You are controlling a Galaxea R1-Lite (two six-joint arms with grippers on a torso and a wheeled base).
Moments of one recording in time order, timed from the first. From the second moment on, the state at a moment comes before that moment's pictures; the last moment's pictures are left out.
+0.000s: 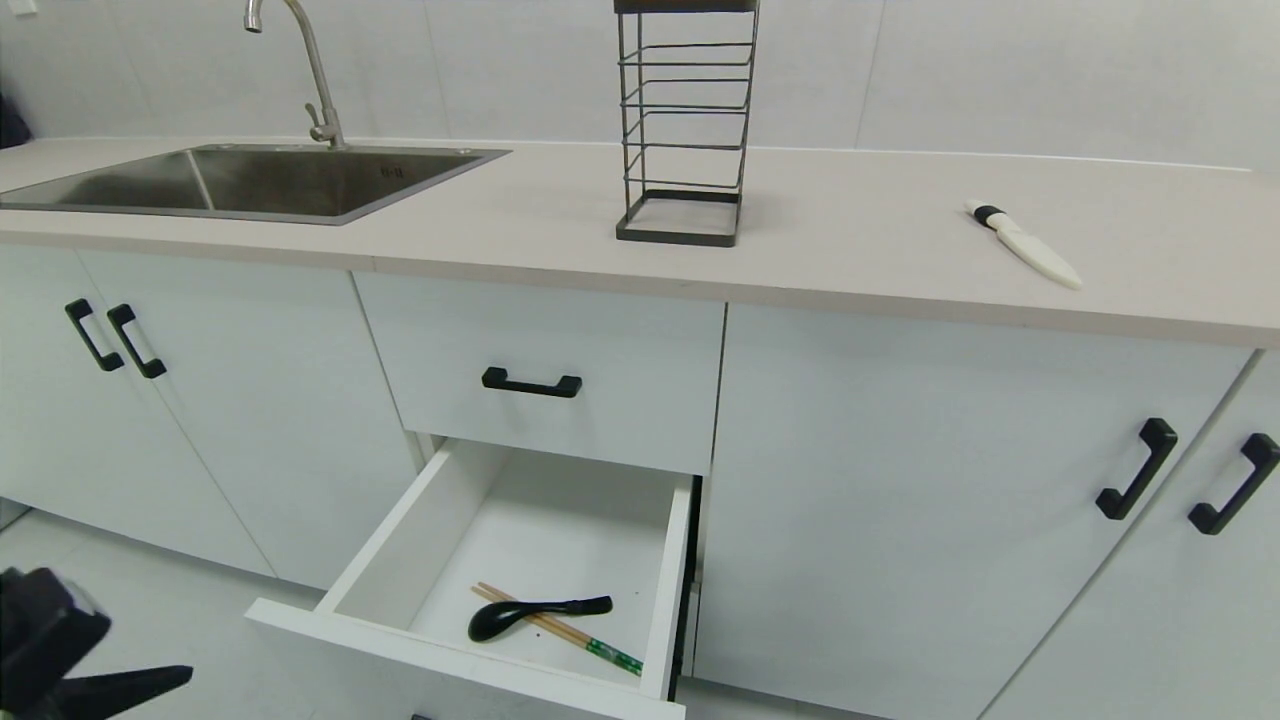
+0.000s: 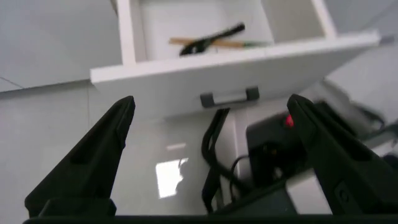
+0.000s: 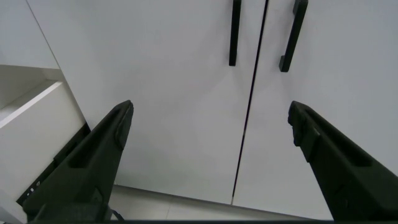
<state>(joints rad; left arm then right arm) -0.17 0.83 -0.34 0.22 -0.25 0.20 0.00 0.00 0.00 0.00 0.00 0.01</state>
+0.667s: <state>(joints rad) -0.27 1.06 -0.30 0.24 -0.21 0.14 0.00 0.00 0.00 0.00 0.00 0.01</state>
